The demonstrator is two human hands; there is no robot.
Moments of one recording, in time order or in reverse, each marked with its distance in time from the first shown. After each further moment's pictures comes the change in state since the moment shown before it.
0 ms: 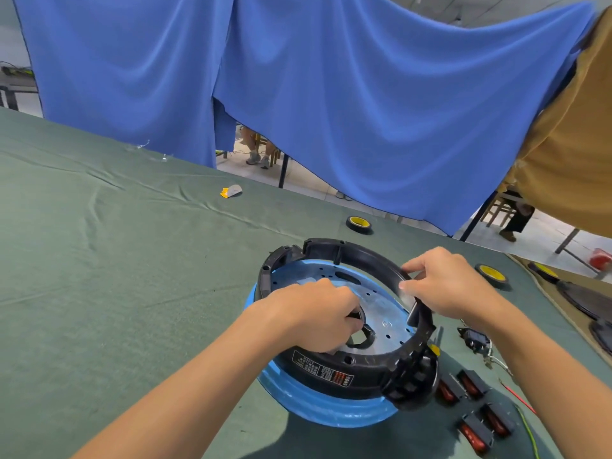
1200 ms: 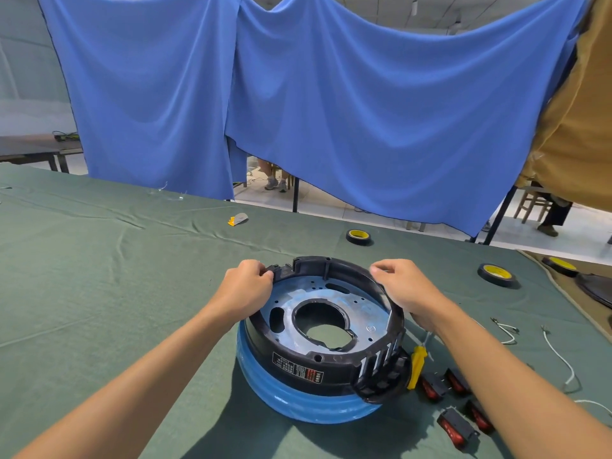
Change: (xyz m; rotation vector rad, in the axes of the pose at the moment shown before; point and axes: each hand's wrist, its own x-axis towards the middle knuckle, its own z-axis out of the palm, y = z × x) left_hand -0.002 -0.051 -0.010 -0.410 0.568 -0.541; right_hand 0.036 0.023 0.036 0.587 -0.018 -0.054
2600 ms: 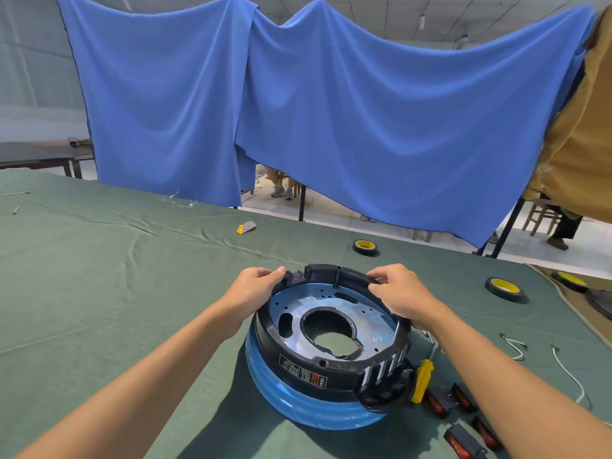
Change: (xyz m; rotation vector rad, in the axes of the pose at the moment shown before) left_hand 0.012 -0.011 -0.001 -0.475 -0.135 -0.104; right_hand 0.014 -0.008 0.005 -0.238 -0.015 -0.085
